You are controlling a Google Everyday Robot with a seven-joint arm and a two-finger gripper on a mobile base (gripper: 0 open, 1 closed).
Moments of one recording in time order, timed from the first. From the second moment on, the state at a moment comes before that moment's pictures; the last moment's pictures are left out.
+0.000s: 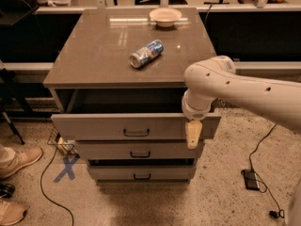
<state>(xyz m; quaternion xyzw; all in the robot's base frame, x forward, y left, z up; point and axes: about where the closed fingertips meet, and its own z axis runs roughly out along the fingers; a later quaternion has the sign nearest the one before) 0.602 -0.142 0.652 -0.71 0.69 -0.05 0.10</state>
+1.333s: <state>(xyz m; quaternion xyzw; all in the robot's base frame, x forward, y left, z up) 0.572 -0.151 0.638 -0.70 0.71 0.00 0.06</state>
